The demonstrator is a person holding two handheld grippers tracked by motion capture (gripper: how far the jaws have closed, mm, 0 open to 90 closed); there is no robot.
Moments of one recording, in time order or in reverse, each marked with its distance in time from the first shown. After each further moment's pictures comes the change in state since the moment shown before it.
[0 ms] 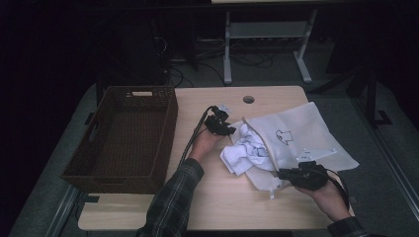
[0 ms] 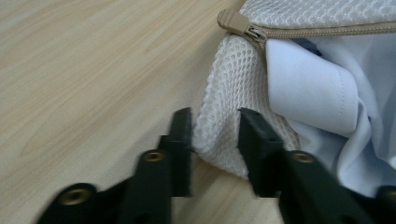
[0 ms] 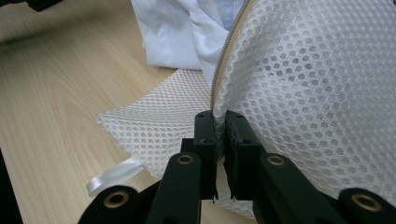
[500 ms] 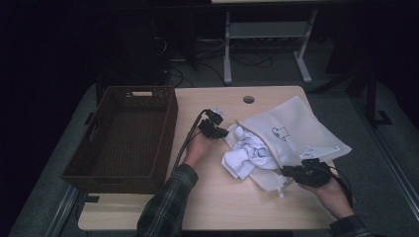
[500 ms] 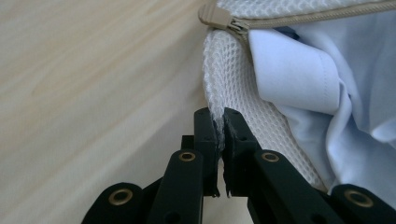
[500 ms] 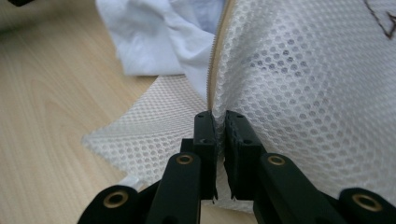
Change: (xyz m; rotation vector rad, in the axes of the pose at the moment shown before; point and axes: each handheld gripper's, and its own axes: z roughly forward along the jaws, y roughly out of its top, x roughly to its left) left arm -0.005 -0.018 -0.026 0.047 -0.004 -0.060; right arm -0.014 0.000 -0.004 0.006 -0.040 0.004
